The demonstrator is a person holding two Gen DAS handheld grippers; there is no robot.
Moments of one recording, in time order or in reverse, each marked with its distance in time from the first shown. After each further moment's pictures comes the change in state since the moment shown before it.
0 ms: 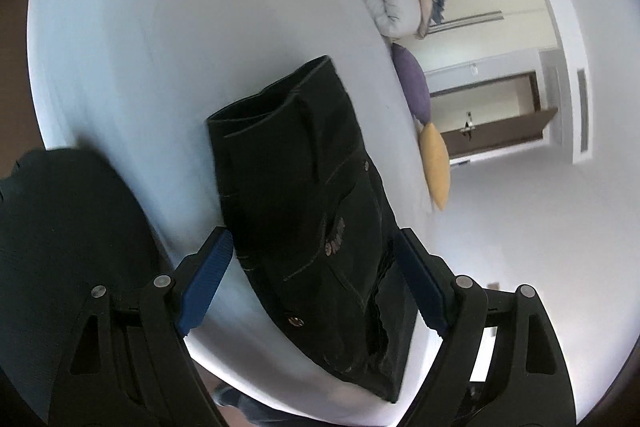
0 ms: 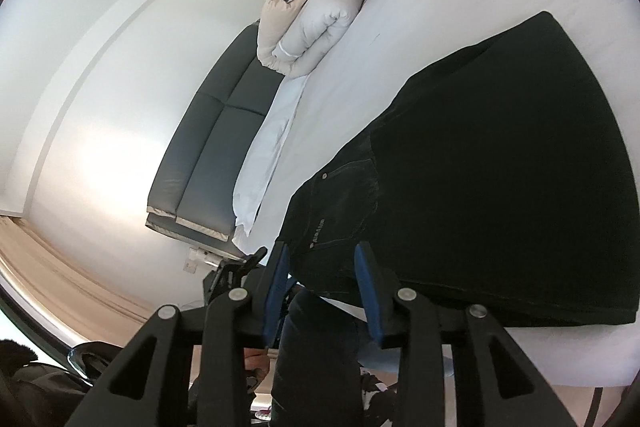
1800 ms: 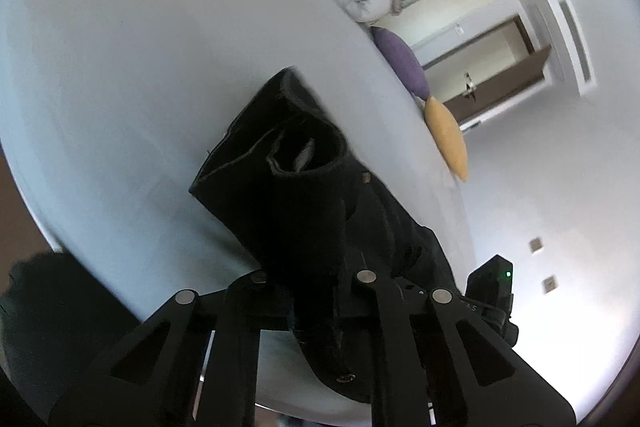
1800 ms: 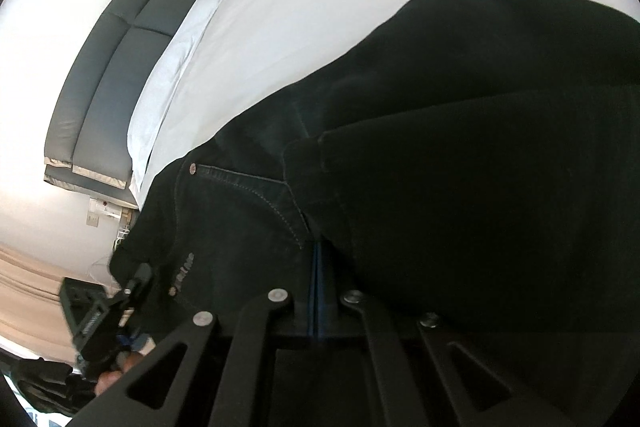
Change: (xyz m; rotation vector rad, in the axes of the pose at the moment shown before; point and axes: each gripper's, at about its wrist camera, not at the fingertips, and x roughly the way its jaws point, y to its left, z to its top) left arm 0.059 -0.048 0.032 0.325 -0.021 0.085; right arm 0.177 -0.040 0.053 -0.050 0.301 -0.358
